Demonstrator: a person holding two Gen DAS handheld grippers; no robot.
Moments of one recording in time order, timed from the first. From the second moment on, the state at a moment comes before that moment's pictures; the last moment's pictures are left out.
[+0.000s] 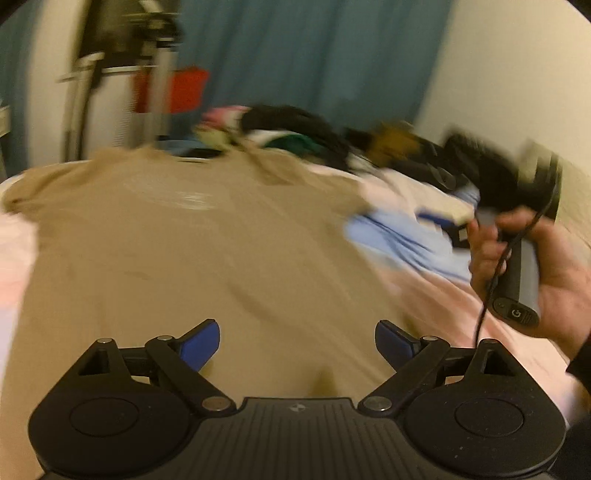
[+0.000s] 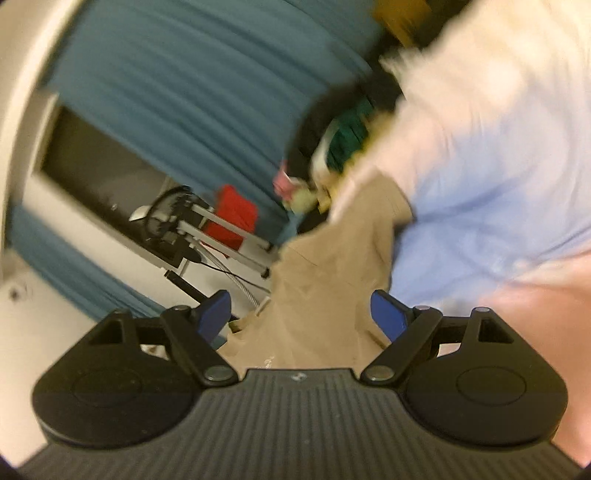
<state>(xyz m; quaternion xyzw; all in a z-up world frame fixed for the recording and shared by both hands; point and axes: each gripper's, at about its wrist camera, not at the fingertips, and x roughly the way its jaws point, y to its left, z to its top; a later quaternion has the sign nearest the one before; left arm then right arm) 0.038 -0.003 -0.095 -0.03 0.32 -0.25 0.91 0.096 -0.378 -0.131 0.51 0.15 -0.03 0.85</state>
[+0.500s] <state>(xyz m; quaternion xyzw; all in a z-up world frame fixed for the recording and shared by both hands) 0.113 0.027 -0.133 -0.15 0.32 -0.19 0.91 0.244 -0.423 -0.211 0.51 0.12 0.02 0.85</state>
